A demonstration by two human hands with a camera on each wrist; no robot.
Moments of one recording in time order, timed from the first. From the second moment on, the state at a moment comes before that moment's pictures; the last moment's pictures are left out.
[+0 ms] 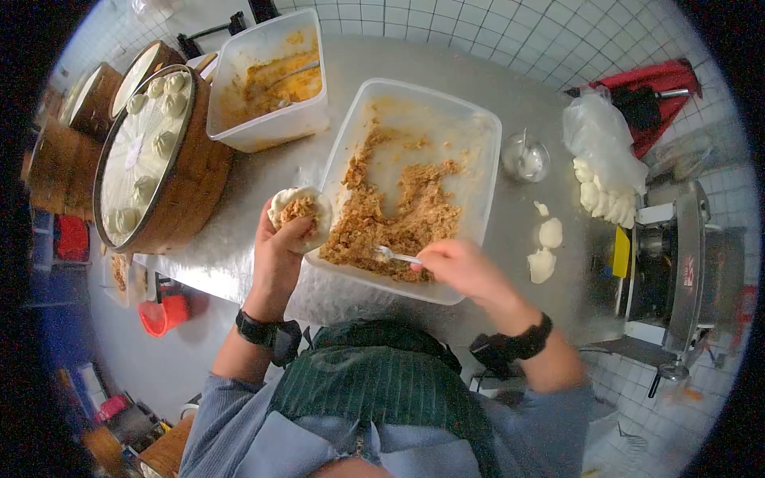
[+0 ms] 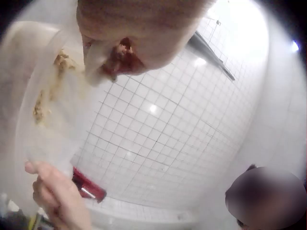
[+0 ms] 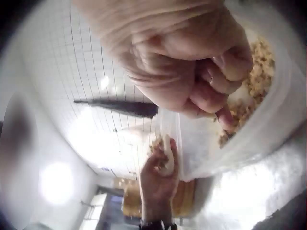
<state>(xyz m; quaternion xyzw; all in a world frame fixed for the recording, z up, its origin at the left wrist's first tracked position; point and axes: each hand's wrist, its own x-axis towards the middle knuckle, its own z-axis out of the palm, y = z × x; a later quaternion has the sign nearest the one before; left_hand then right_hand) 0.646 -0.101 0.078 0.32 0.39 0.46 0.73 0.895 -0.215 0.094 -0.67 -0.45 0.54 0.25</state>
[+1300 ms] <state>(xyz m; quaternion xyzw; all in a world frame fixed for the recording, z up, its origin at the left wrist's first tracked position) 0.686 -0.135 0.094 0.34 0.27 0.22 0.87 0.857 -0.230 0.104 -0.62 -0.50 0.34 0.50</state>
